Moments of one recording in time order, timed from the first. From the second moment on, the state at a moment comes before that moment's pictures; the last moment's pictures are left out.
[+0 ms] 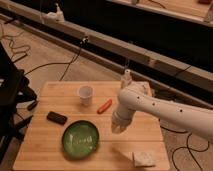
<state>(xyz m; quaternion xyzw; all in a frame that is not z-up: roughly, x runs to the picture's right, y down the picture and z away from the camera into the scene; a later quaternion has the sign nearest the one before) 0.066 0.220 0.730 -0.25 -0.33 -0.54 0.74</state>
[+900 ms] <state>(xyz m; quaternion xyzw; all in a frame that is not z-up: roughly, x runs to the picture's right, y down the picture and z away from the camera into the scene) 0.047 0.268 0.778 -0.26 -0.34 -0.53 0.73</state>
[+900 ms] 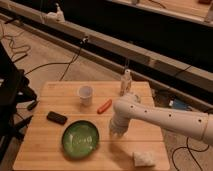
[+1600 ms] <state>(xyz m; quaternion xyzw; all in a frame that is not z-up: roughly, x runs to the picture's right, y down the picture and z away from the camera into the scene) -0.006 0.265 0.808 -0.23 -0.39 -0.54 0.71</state>
